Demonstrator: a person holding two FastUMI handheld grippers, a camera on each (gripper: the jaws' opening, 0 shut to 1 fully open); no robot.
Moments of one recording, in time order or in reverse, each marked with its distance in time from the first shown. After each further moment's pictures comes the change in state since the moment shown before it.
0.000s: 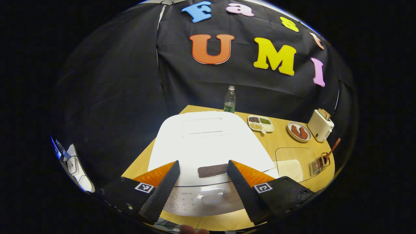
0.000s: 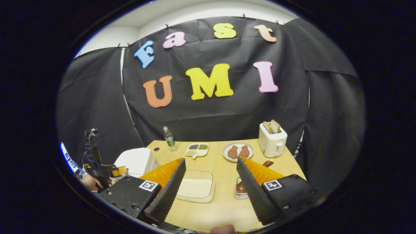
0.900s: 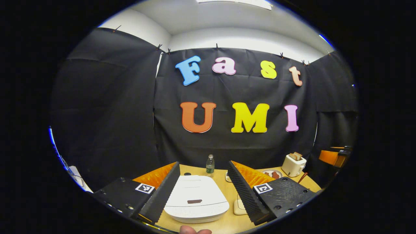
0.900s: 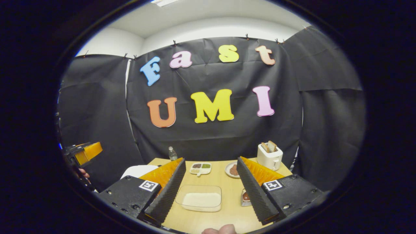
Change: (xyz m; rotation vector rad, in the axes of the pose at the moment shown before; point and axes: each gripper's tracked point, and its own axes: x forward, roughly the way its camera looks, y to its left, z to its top) left arm -0.204 -0.042 0.163 0.016 -0.532 -0.113; right arm -0.062 0.070 0.051 -0.023 -0.229 -0.048
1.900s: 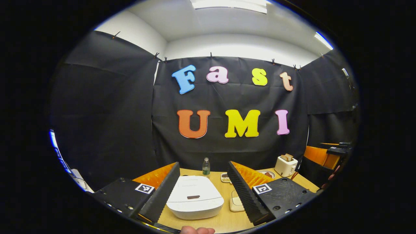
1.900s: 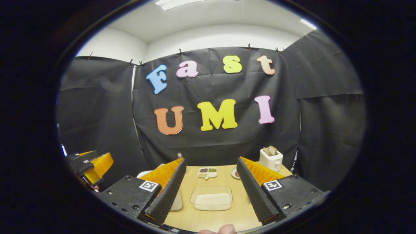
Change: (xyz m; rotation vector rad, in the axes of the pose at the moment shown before) left arm -0.049 -0.004 0.005 0.053 -0.031 -0.025; right arm -0.053 0.051 0.010 -0.015 -0.057 -0.014
